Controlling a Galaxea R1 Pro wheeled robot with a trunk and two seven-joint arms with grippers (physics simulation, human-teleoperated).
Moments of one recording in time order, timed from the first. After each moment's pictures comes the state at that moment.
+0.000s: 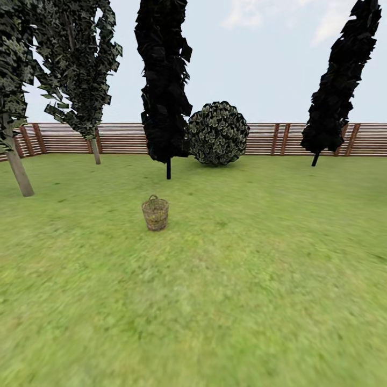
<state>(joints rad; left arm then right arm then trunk) 0.07 -0.01 0.00 -0.06 0.07 0.00 0.00 -0.06 -0.05 0.01 0.05 -0.02 -0.01 -0.01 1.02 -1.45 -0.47</state>
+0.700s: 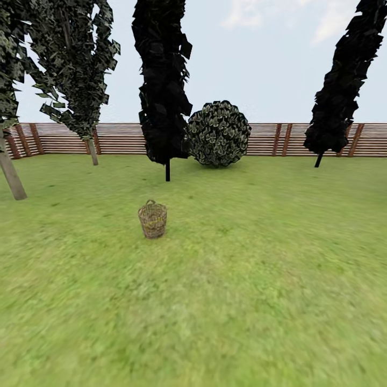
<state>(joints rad) 0.07 -0.01 0.00 -0.06 0.07 0.00 0.00 -0.06 -0.05 0.01 0.05 -0.02 -0.01 -0.01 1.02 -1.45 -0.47</state>
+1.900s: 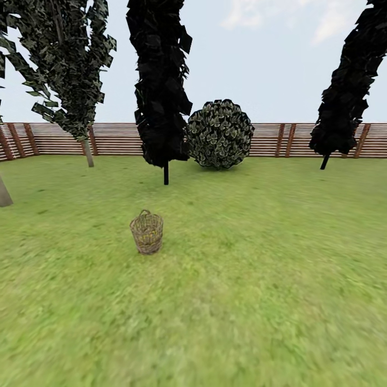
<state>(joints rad) 0.07 -0.01 0.00 -0.06 0.07 0.00 0.00 -0.06 -0.06 0.01 0.05 -0.02 -0.01 -0.01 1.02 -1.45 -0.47</state>
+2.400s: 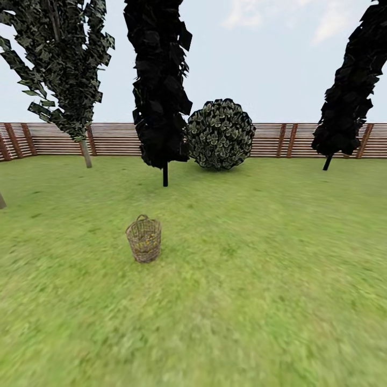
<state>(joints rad) 0.07 -0.01 0.00 -0.06 0.07 0.00 0.00 -0.06 -0.06 0.01 0.05 -0.02 -0.01 -0.01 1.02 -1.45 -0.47</state>
